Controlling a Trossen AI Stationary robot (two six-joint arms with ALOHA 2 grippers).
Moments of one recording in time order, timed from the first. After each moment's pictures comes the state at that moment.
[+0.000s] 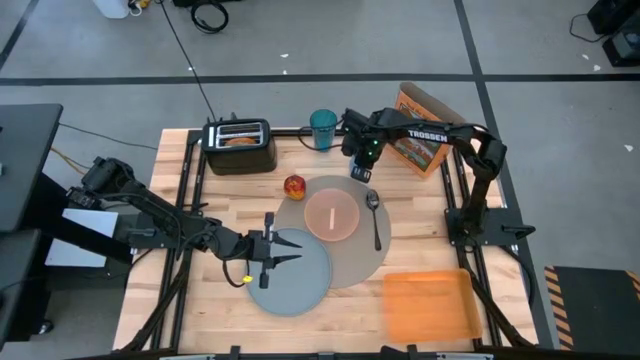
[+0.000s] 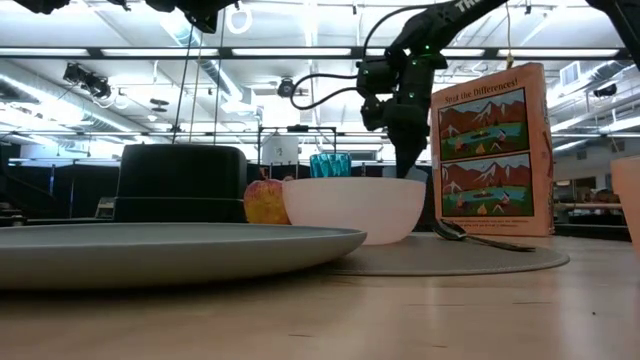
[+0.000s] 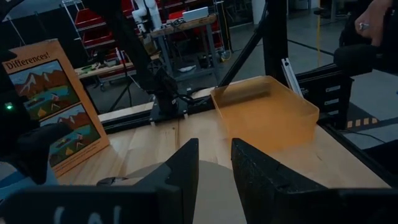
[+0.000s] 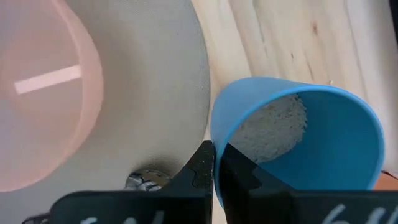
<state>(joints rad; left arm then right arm) -0.47 1.31 0.58 0.66 -0.45 0.17 -0.52 1.81 1.47 -1.01 -0.10 -0.16</state>
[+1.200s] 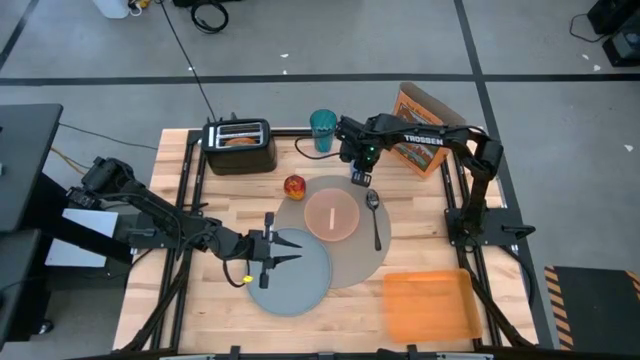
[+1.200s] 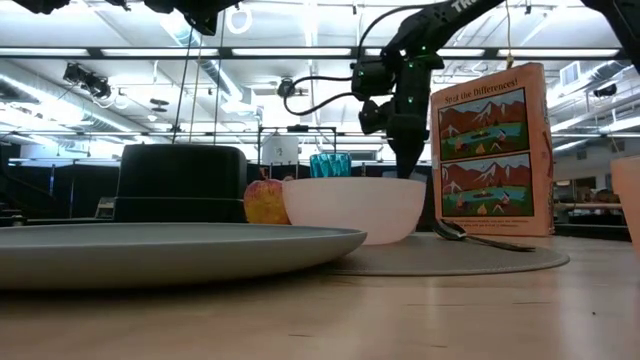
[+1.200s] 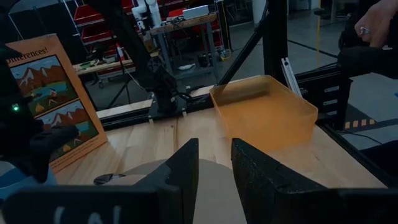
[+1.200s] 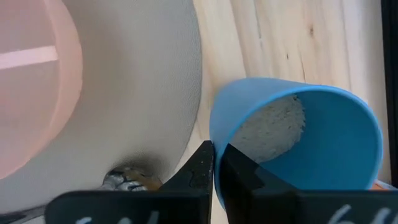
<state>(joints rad) -0.47 1.31 0.58 0.65 -0.45 0.15 -0.47 1.83 1.47 -1.01 0.01 -0.20</state>
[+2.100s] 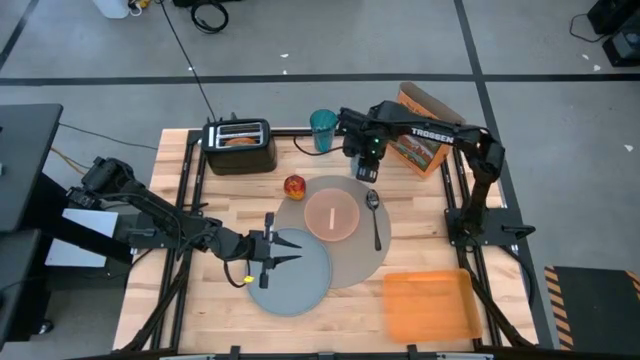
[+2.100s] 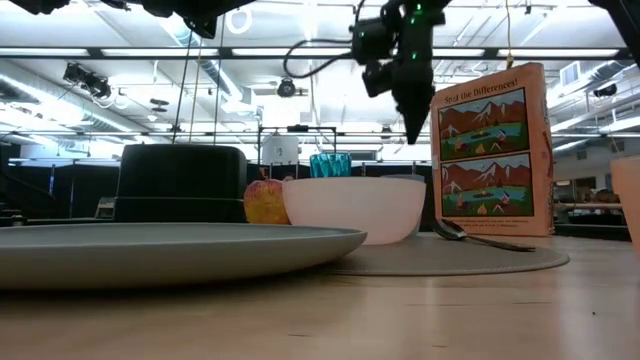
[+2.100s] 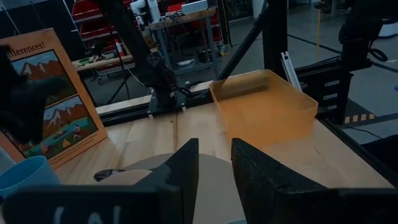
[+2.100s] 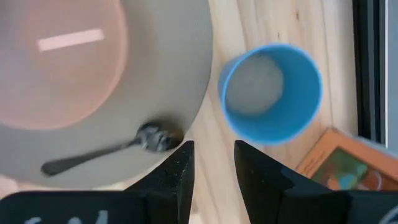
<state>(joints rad) -0.47 1.31 0.58 0.63 -0.45 0.14 -0.42 1.82 1.71 -1.34 0.01 -0.15</state>
